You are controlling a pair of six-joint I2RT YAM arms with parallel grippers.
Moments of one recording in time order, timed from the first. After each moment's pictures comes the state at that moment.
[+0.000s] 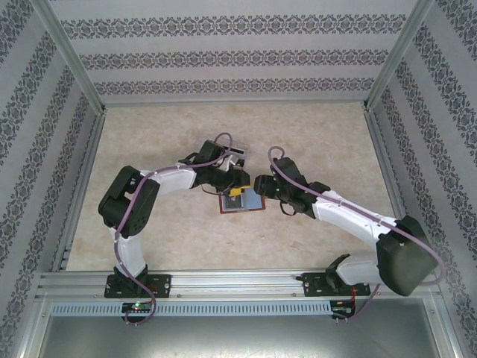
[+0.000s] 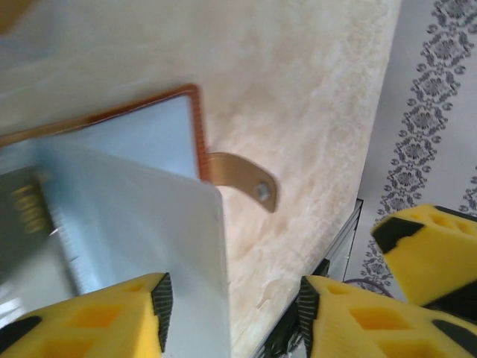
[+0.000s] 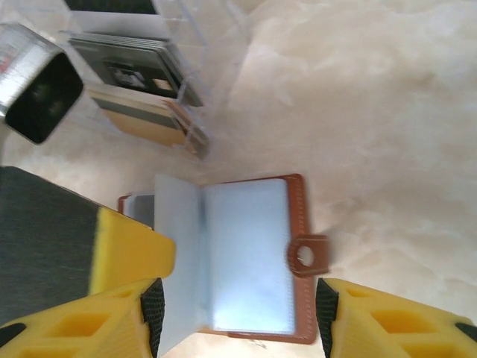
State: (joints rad) left arm -0.52 1.90 1.15 -0.13 0.76 -0.85; right arm 0.62 1.30 0.76 -0.27 0.05 0.73
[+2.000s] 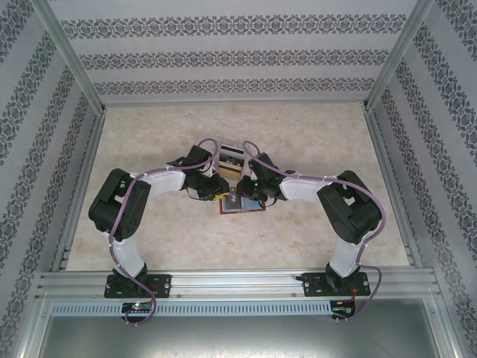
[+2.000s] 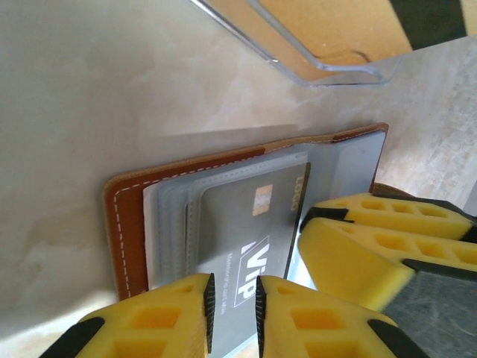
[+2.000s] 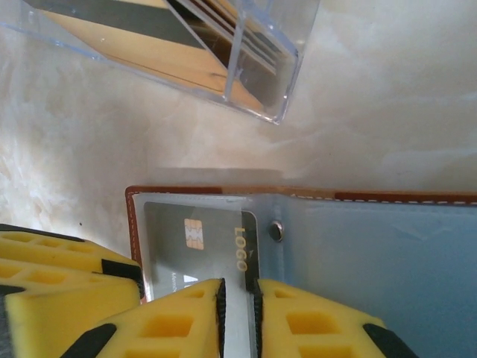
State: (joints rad) left arm -0.43 1.83 1.03 -0.29 0.57 -0.79; right arm 0.61 1.81 0.95 -0.09 -0.31 0.84
